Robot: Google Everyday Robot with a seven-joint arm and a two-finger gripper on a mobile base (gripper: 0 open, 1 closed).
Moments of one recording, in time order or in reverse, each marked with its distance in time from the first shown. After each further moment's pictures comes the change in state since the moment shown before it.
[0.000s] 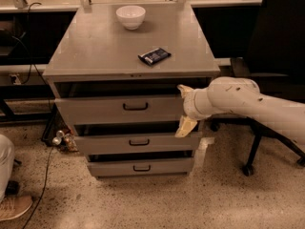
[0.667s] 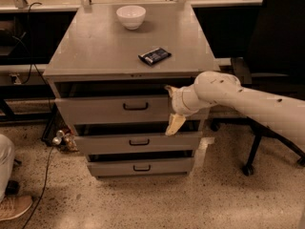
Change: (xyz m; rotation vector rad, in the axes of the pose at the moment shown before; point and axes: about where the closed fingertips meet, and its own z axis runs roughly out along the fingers) arm -0.020 -0.006 0.046 -0.080 -0.058 -0.032
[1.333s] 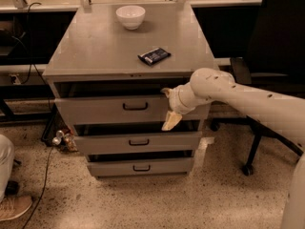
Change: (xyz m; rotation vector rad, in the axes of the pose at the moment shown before) arm -0.004 -0.006 0.020 -0.046 -0.014 -0.004
